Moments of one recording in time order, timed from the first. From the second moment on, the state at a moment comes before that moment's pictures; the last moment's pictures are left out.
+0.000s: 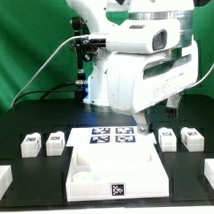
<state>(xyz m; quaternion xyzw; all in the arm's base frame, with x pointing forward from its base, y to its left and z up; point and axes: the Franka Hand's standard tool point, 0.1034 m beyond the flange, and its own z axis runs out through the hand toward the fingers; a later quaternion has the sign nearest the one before) 0.566 0.056 0.115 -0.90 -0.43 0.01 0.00</state>
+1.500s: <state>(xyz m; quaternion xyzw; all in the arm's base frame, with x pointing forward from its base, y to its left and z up) 0.483 0.016 0.083 -0.70 -0.72 0.01 0.00</state>
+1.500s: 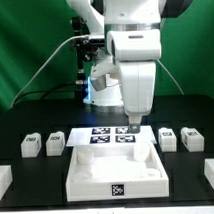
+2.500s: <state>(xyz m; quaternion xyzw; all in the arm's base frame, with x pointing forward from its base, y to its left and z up) 0.422 -0.025 0.010 -0.71 -0.70 0.02 0.03</state>
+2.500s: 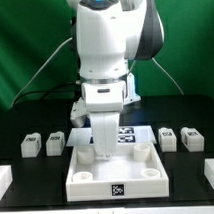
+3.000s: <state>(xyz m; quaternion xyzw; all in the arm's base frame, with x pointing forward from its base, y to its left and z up) 0.424 -0.025 0.011 -0.71 -0.70 0.02 0.02</state>
